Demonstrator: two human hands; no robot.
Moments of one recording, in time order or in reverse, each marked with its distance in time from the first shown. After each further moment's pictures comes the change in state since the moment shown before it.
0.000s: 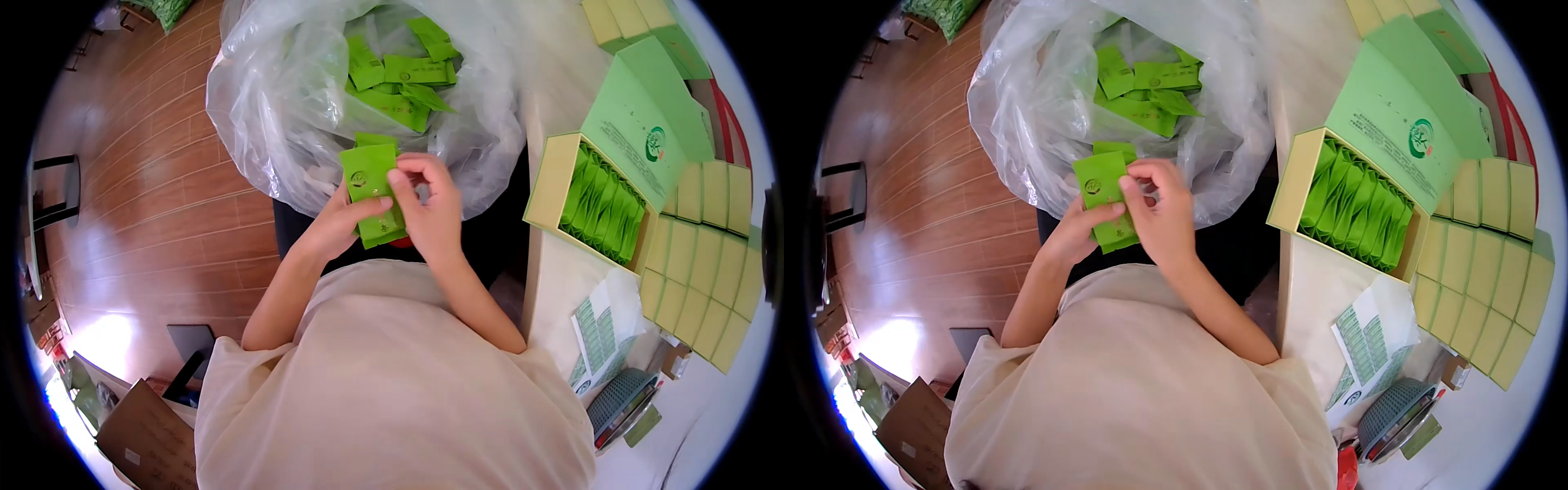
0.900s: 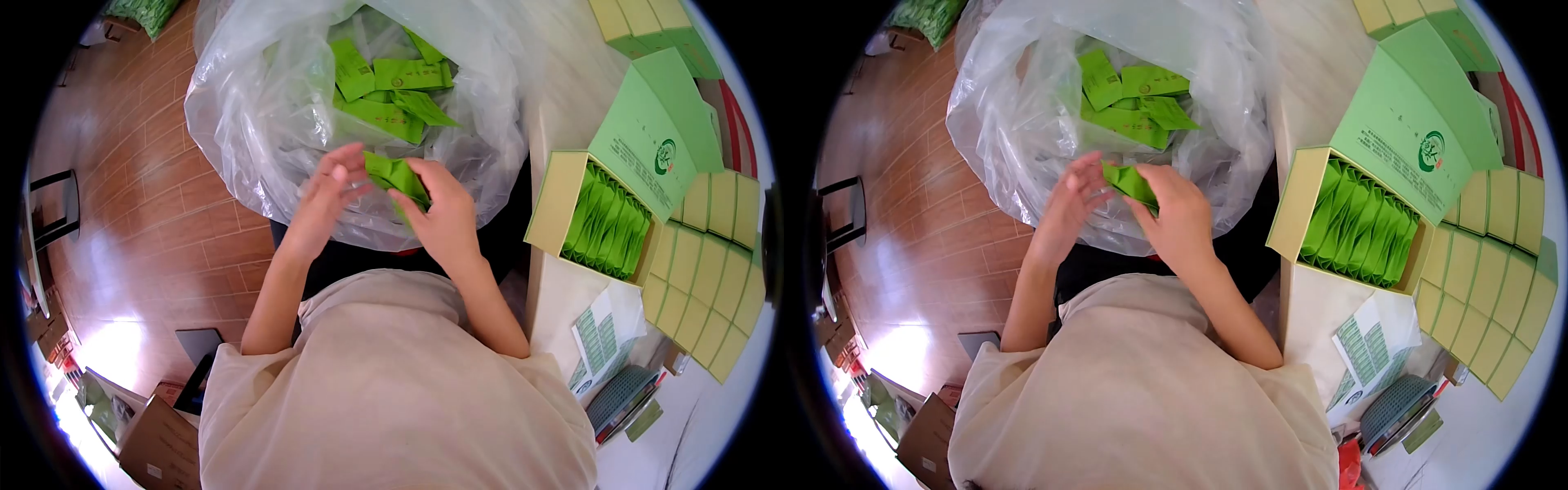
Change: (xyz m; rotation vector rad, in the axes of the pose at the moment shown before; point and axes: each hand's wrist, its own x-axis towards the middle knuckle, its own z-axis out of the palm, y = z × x) left_hand 0.028 0.020 -0.019 0.190 0.148 0.229; right_hand 0.026 -0.005 -0.025 -0.567 -0.116 -0.184
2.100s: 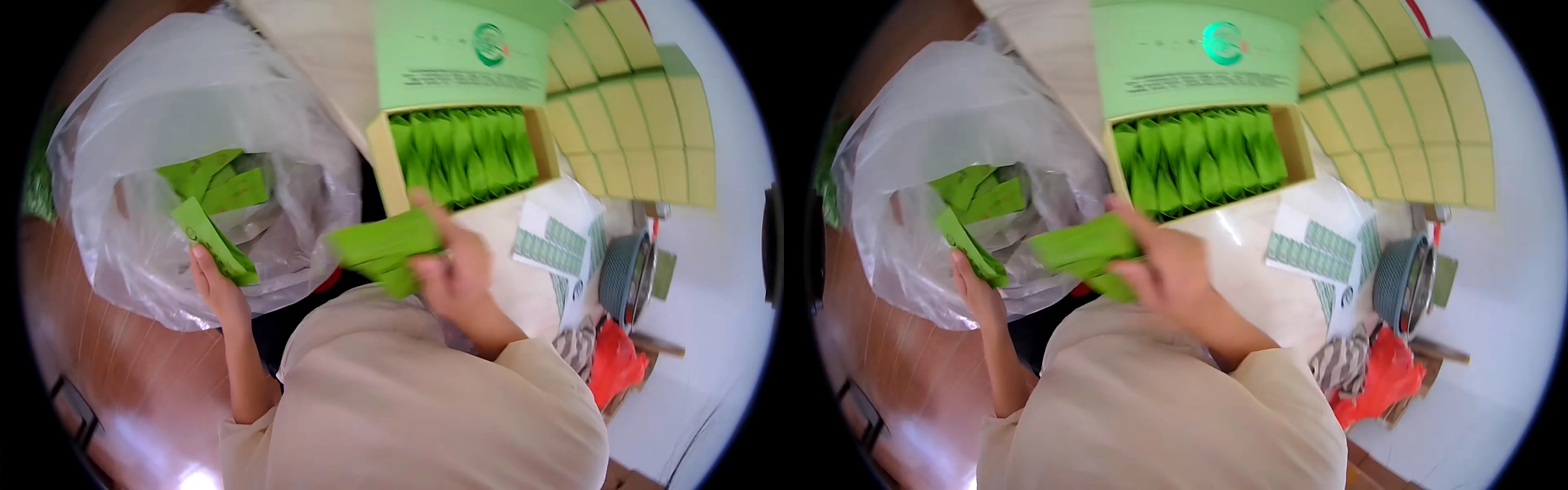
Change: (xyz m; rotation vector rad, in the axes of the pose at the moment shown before) left_hand 0.024 -0.016 0.012 0.252 0.386 0.185; right_hand -0.075 -0.037 -0.124 -0.291 0.442 -0.025
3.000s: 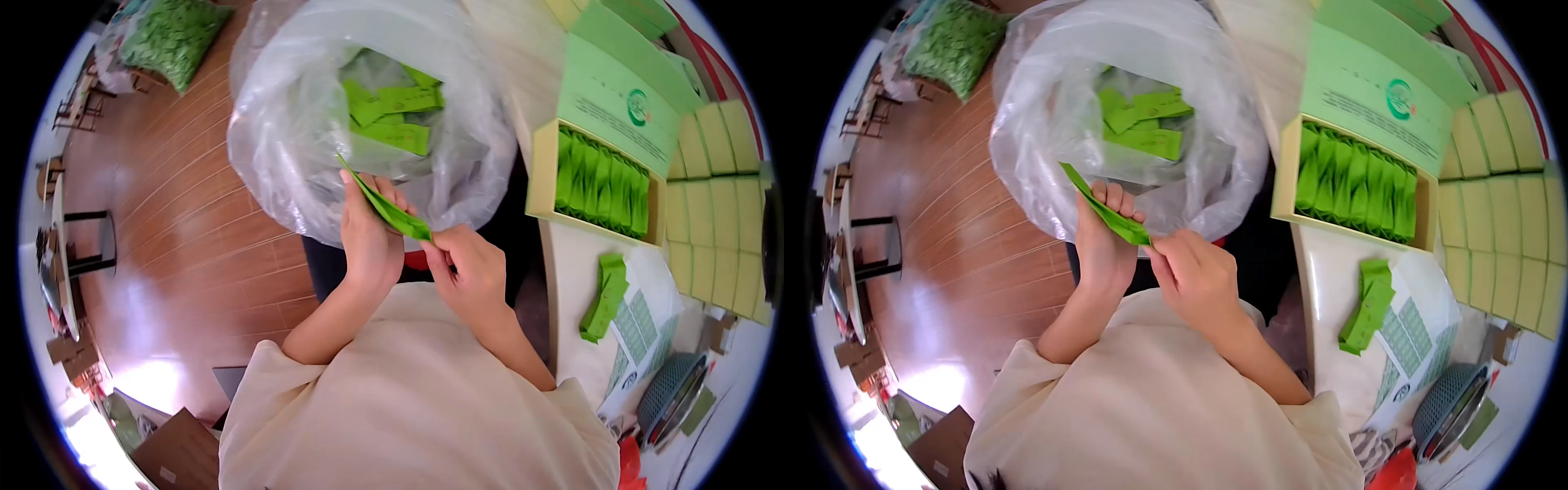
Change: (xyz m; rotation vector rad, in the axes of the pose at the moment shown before) left_hand -0.083 0.075 0.040 -0.739 -0.097 -0.094; right_hand -0.037 -0.046 0.078 0.310 -0.111 -0.176
